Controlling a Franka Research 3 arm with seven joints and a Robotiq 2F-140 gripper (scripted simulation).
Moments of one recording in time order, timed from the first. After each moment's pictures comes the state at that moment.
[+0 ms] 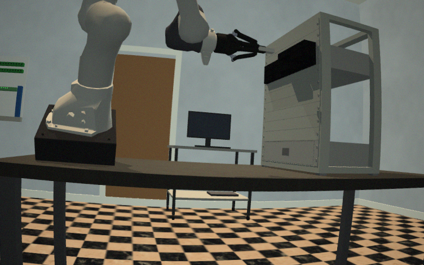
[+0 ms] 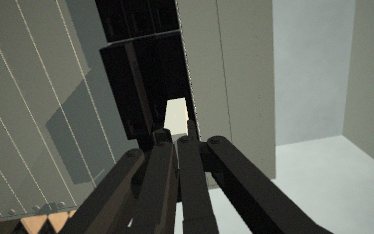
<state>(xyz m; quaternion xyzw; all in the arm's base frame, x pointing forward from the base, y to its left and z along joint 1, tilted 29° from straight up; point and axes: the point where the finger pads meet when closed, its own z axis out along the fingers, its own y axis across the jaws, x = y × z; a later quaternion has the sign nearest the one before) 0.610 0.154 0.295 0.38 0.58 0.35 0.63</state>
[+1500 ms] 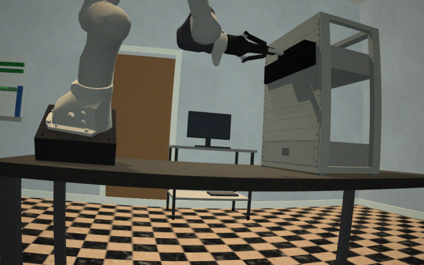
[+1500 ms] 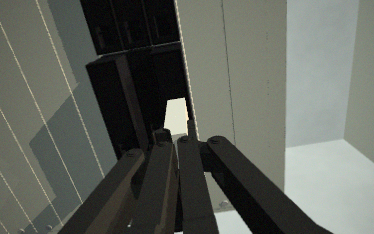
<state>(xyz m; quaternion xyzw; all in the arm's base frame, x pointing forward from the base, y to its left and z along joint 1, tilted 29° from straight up) 0.653 0.158 0.295 0.37 0.58 0.35 0.63</state>
